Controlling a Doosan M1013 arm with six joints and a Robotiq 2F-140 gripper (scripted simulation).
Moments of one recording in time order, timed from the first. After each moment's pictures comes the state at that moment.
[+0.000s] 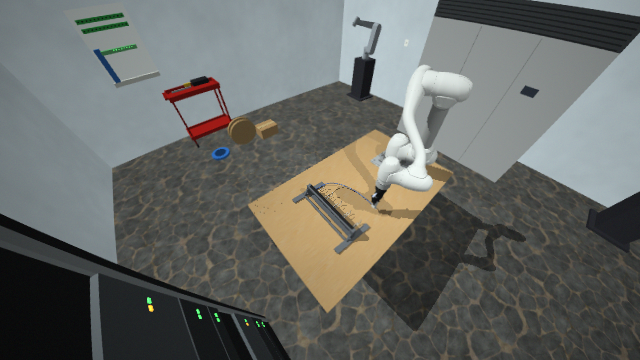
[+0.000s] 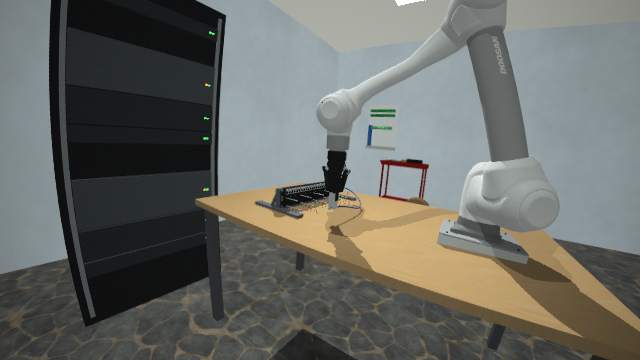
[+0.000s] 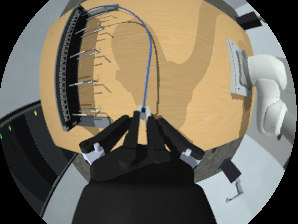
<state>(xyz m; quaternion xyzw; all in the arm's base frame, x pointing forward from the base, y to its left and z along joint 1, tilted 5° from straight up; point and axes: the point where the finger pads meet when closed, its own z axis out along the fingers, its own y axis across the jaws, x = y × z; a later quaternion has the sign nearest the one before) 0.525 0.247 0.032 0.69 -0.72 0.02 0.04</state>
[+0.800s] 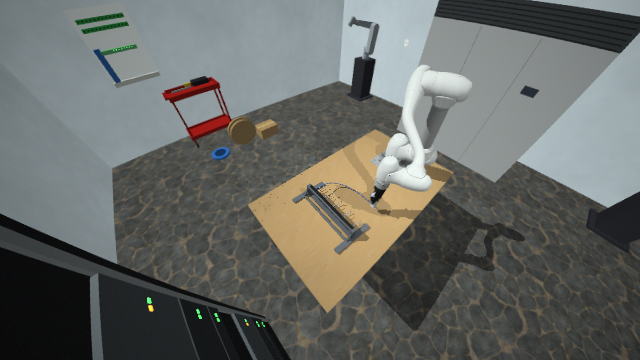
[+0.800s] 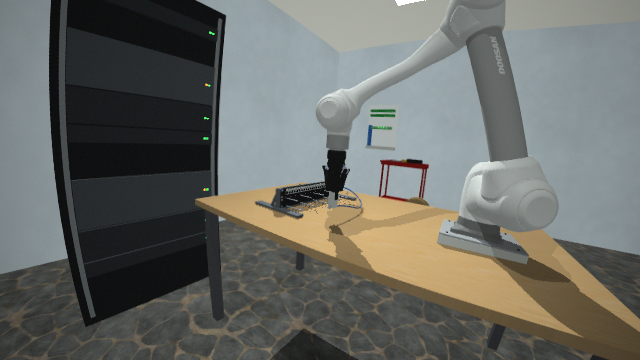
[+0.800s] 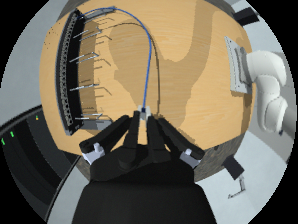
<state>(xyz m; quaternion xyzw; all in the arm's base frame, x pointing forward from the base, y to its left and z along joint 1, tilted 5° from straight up) 0.530 0.242 0.035 0.67 -0.74 0.02 0.04</state>
